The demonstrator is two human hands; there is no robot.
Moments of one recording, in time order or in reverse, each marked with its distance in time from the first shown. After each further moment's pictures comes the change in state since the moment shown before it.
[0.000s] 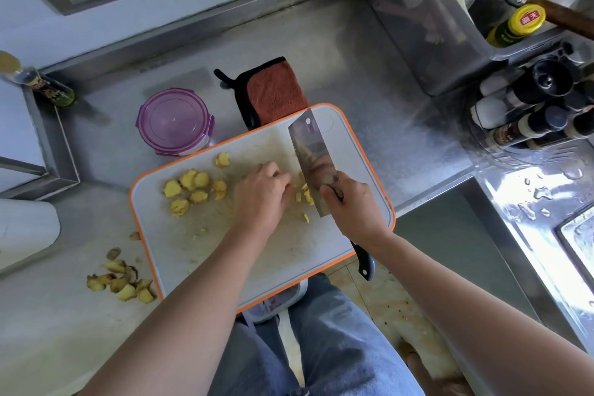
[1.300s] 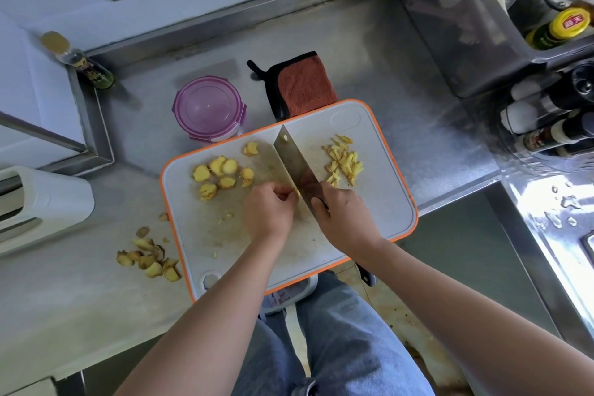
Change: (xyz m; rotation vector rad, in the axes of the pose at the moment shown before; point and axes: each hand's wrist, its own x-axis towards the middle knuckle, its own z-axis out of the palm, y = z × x) left_hand -0.033 0.003 -0.003 -0.603 -0.035 -0.835; right_hand -0.016 -0.028 0.040 -0.303 -0.112 -0.171
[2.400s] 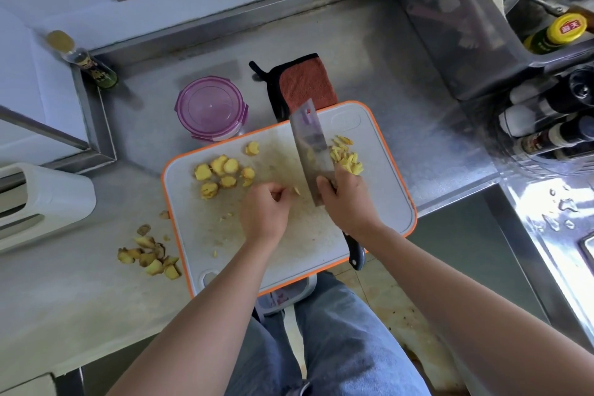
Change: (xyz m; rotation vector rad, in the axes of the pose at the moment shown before) left_hand -0.002 -0.005 -0.010 -0.015 -0.029 0.092; right_hand 0.024 0.011 -0.002 0.251 0.122 0.078
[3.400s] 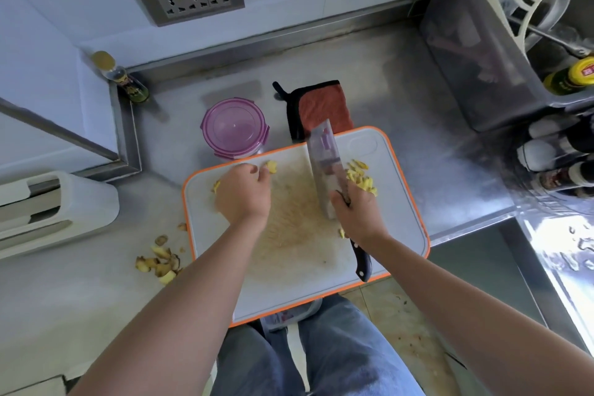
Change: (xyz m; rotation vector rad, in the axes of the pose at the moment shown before) left_hand 0.055 0.014 -0.045 0.268 0.325 -0.076; right_hand 0.022 0.004 0.001 0.085 -0.018 0.010
